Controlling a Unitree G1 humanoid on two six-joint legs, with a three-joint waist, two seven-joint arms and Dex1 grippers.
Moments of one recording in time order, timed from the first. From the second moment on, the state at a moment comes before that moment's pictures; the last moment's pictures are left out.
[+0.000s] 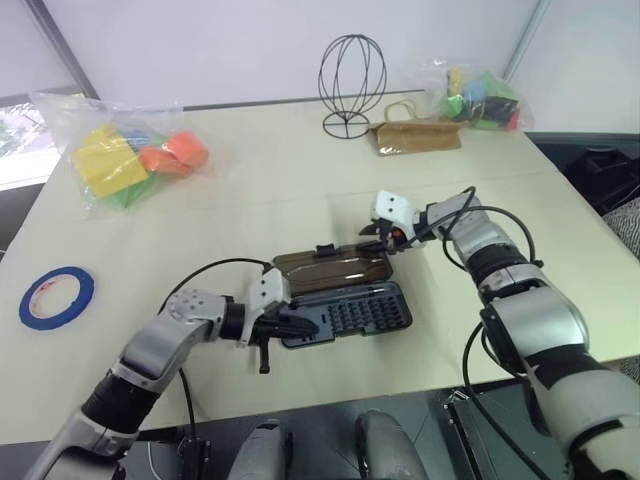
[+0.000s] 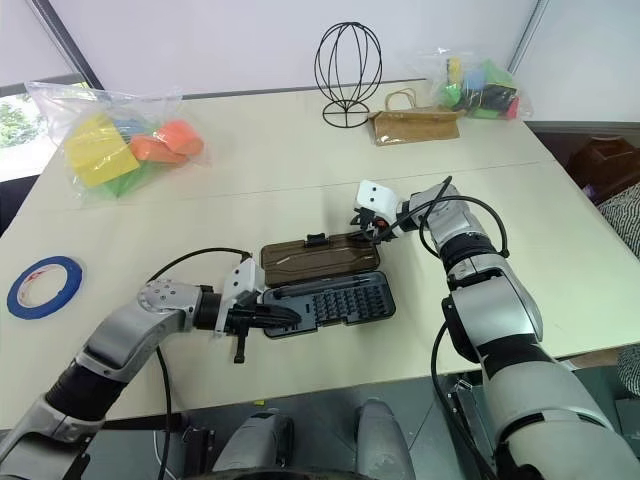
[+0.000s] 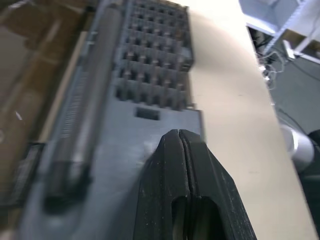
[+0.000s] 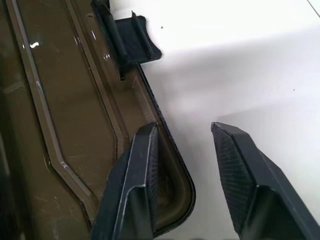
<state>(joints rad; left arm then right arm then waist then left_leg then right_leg) -0.31 0.62 -0.30 -0.19 -0.38 0.53 -1.06 -1.12 -0.41 0.26 1.20 -0.19 -0.18 1.16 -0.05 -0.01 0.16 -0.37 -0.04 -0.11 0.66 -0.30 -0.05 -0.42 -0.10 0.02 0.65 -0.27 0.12</state>
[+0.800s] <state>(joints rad) -0.28 0.64 -0.28 -0.20 -0.37 0.56 -1.02 -1.16 -0.41 0.27 1.26 -0.24 -0.17 1.18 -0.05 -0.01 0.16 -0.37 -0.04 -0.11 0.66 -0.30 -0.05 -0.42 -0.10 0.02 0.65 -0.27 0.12</state>
